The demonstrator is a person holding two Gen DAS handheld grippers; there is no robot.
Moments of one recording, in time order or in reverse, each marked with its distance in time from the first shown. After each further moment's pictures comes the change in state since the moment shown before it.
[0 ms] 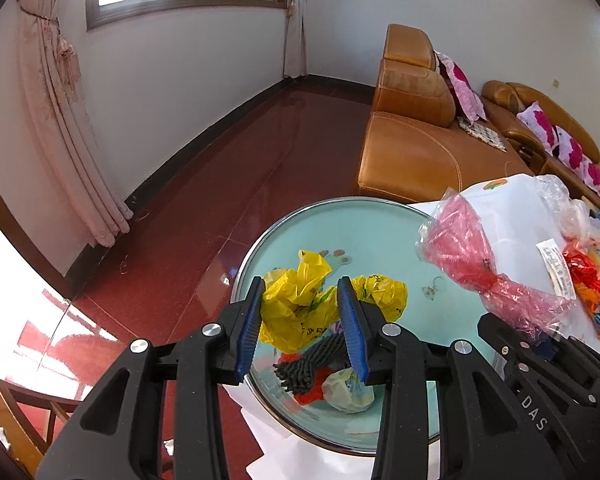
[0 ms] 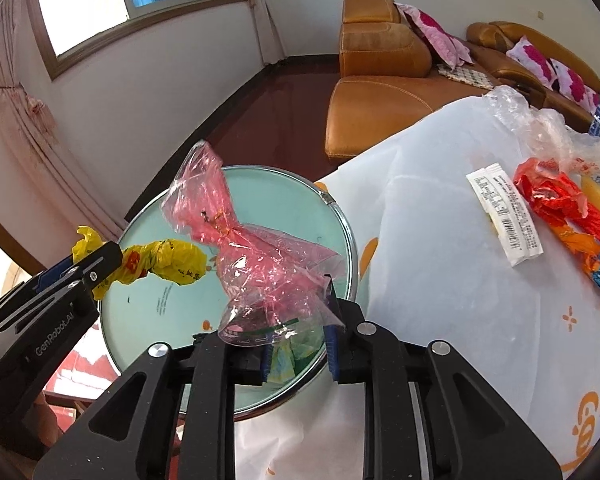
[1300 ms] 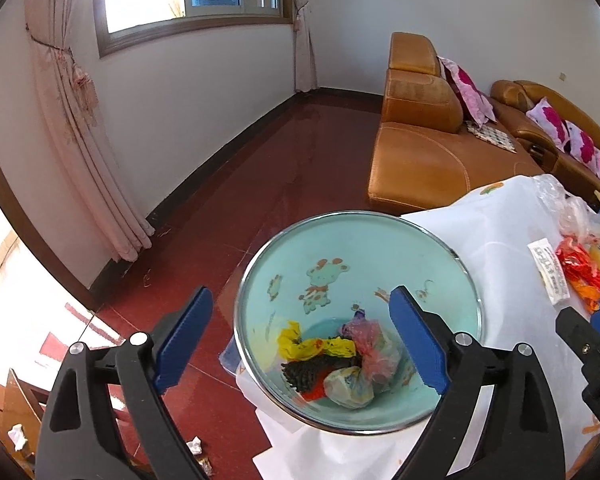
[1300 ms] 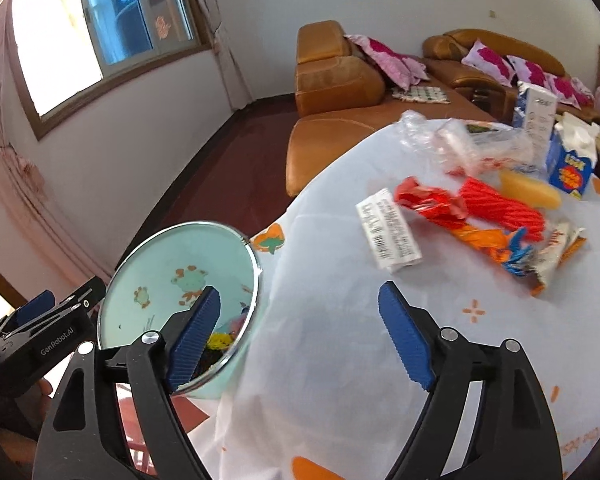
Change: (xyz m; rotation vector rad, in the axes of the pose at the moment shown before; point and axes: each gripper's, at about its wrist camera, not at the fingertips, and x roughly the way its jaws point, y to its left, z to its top) left arm -0.038 -0.026 0.001 0.042 -0.051 0.082; right arm -0.081 -0.069 -0.017 0.118 -0.158 -0.052
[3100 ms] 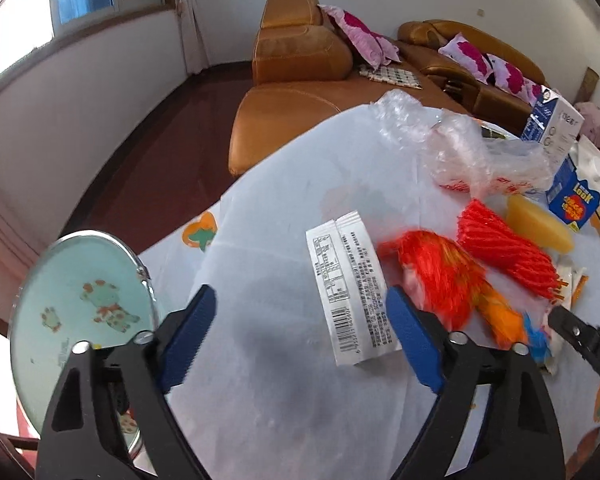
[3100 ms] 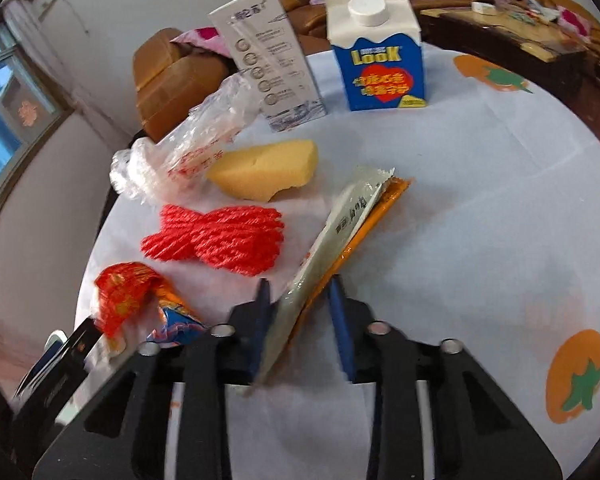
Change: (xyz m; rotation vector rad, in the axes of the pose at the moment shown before) left arm 0.062 -0.245 0.005 0.212 0.124 -0.236; right arm 0.020 -0.242 0.006 0.467 0.088 -0.171
